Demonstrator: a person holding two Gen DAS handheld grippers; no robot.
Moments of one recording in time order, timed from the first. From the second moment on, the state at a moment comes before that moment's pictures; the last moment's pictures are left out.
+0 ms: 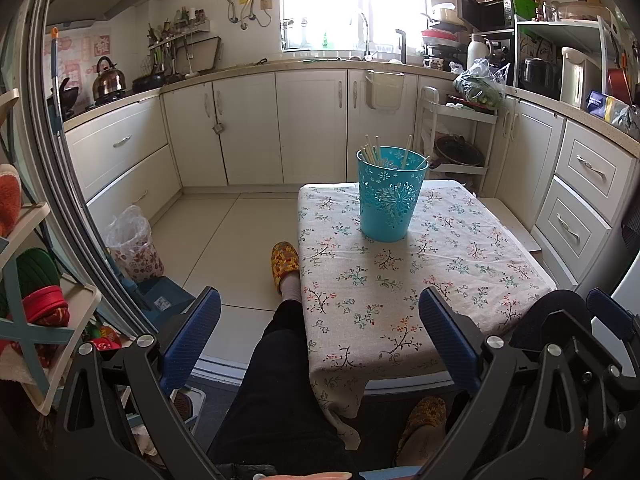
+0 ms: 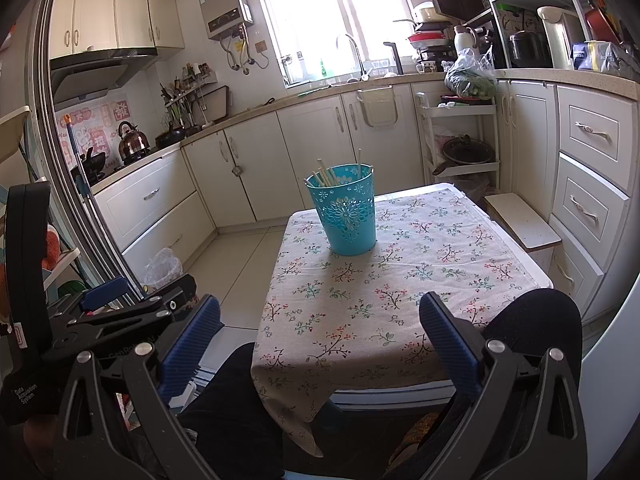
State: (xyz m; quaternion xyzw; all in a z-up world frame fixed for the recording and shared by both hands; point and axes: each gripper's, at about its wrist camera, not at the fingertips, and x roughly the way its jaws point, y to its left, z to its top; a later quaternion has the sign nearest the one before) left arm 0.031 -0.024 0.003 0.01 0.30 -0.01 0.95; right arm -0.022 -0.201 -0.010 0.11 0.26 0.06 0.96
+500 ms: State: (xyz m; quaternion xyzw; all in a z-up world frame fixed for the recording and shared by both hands) left arm 0.031 -0.024 0.003 0.01 0.30 -0.01 0.95; right arm -0.022 -0.203 -0.011 0.11 0.26 0.06 0.96
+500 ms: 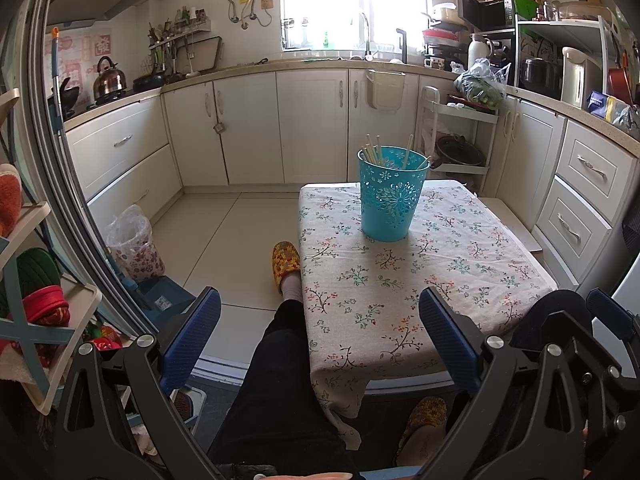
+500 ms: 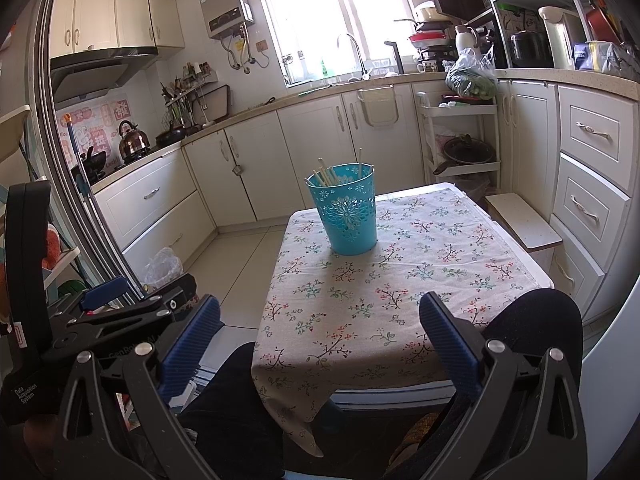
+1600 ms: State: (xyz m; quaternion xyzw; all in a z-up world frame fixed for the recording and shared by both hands) left arm 0.031 -0.024 0.003 0.01 0.30 -0.01 0.95; right arm -0.022 -0.198 -0.011 0.11 0.26 0.06 0.96
